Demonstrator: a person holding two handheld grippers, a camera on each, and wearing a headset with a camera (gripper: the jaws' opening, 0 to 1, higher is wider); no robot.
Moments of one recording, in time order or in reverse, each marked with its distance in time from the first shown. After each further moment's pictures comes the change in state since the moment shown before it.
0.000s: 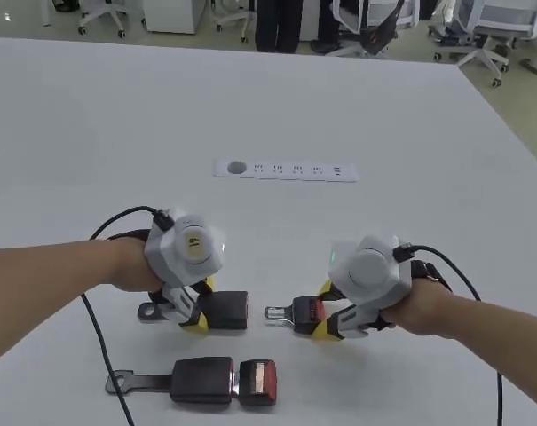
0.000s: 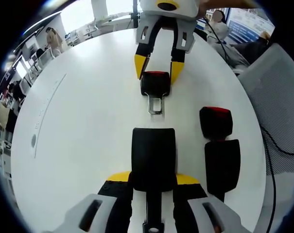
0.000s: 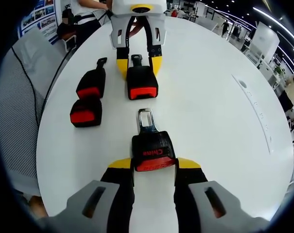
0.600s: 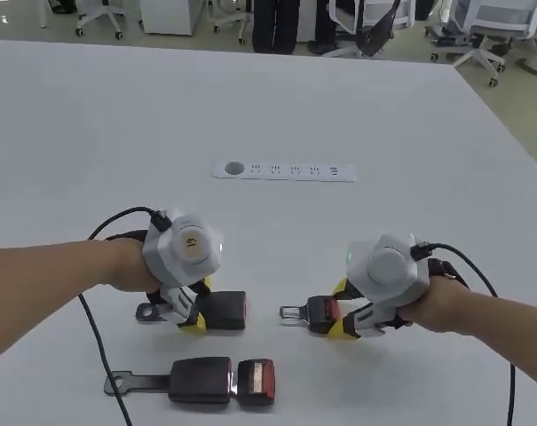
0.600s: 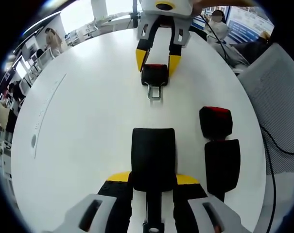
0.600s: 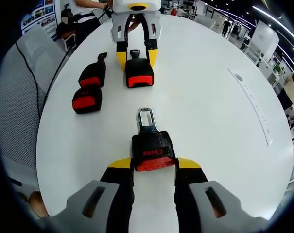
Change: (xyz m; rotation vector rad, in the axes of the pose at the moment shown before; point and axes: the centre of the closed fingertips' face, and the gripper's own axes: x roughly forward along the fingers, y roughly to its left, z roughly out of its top) left arm -0.001 0.004 -0.003 0.002 0.001 -0.001; right arm -0.010 -0.006 -0.020 0.004 0.014 -0.003
